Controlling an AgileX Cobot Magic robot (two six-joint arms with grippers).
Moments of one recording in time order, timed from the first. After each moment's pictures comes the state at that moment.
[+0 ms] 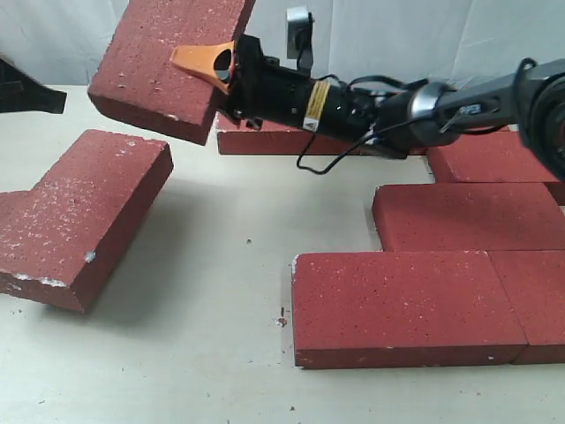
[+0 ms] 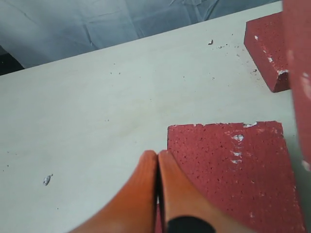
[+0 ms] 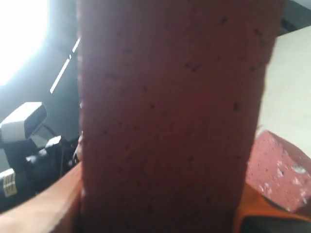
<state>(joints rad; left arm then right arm) -0.13 1.32 -0.88 0.19 0.30 -0.04 0.42 2.27 -1.47 -0.99 -1.21 1.76</state>
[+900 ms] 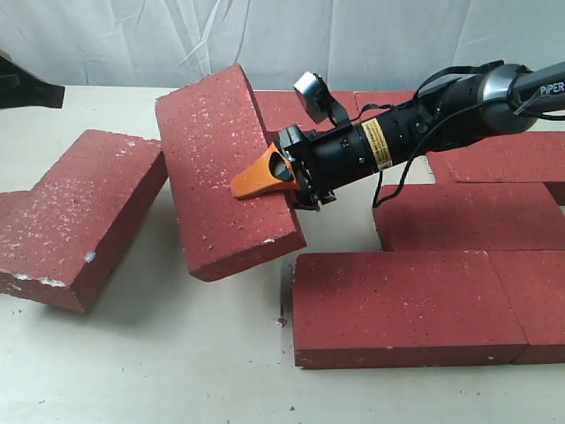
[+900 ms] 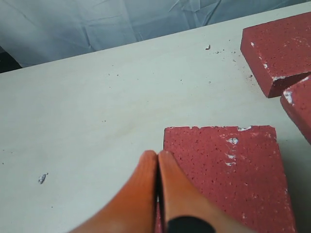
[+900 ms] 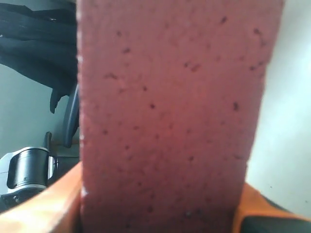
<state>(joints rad) -0.13 1.31 -0.88 0.16 0.30 -0.04 0.31 2.15 -1.30 -1.73 -1.22 2.08</state>
